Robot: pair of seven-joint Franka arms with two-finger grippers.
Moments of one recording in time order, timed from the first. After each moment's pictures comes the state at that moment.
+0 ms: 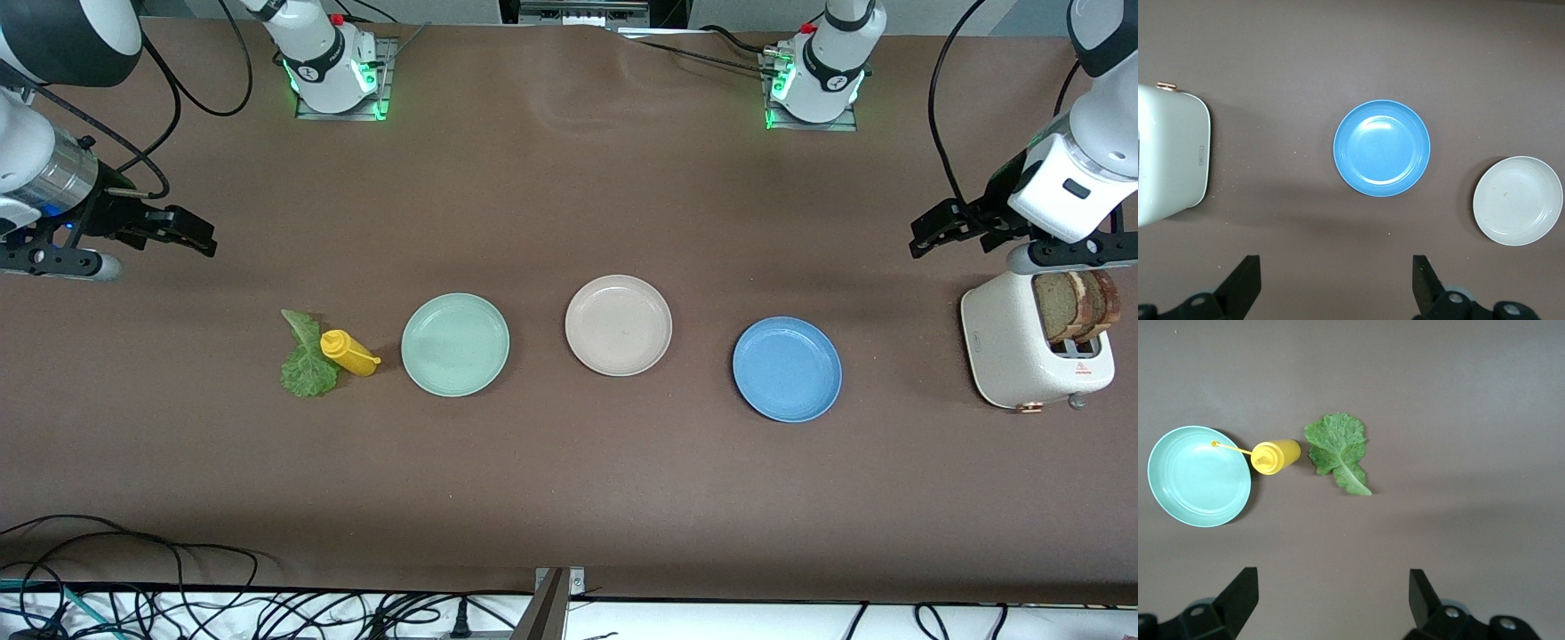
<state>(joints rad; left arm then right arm) -0.03 0.01 -0.04 -1.70 -0.04 1.70 -0.19 -0.05 0.04 0.11 -1.72 0.00 1.71 0.15</state>
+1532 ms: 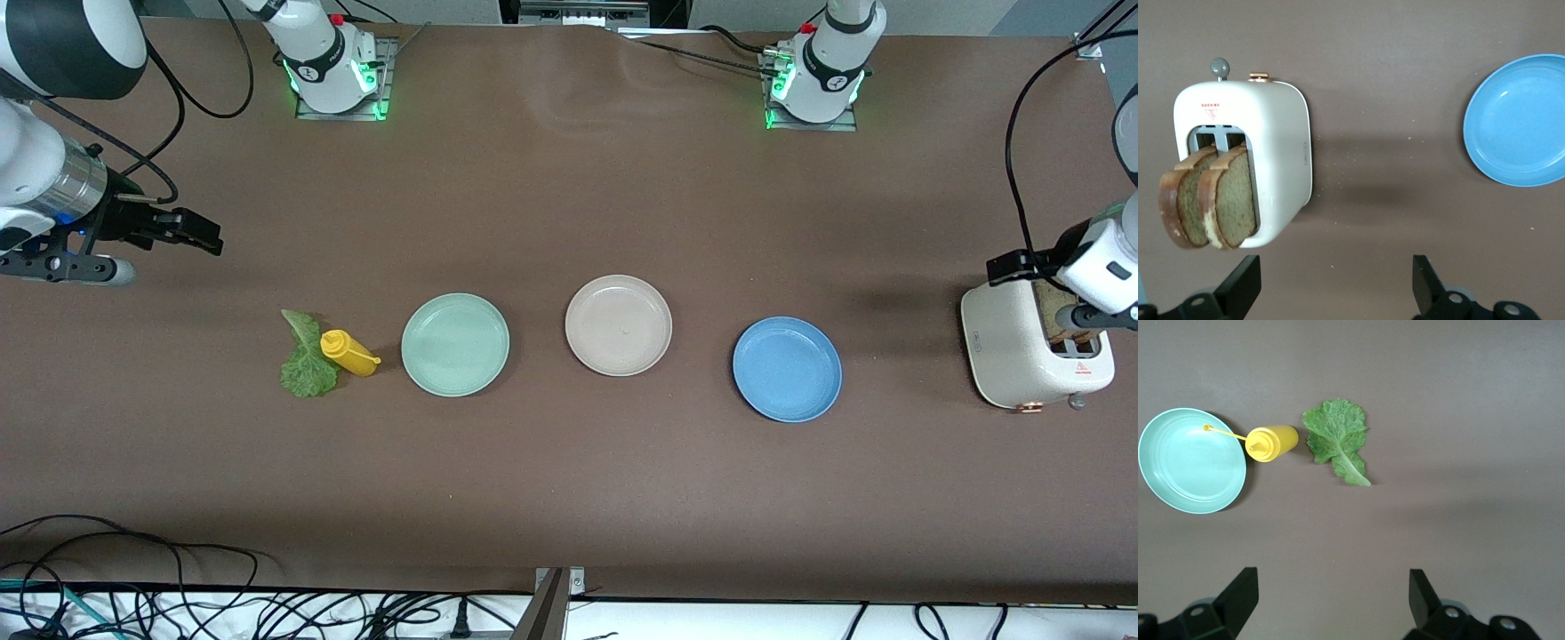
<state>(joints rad) 0.15 0.20 -0.02 -1.67 0.16 1.71 0.09 -0.06 0.06 0.11 -1.72 0.00 1.69 0.12</state>
